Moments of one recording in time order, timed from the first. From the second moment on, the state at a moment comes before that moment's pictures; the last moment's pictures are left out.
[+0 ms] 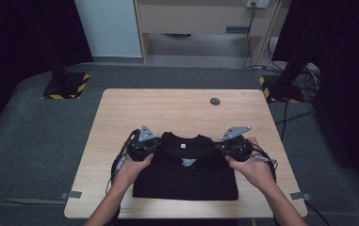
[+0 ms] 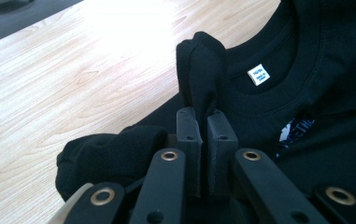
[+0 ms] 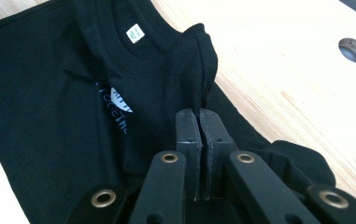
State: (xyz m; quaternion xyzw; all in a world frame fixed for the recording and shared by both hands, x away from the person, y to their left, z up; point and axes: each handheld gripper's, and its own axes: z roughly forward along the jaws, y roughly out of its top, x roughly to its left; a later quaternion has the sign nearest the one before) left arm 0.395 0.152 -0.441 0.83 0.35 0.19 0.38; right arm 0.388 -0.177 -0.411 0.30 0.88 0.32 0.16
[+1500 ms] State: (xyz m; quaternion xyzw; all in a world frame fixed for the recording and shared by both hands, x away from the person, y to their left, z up) left arm 0.331 0.168 -0.506 0.84 0.36 0.14 0.38; right arm 0.336 -0.185 -0.480 0.30 0.90 0.30 0.11
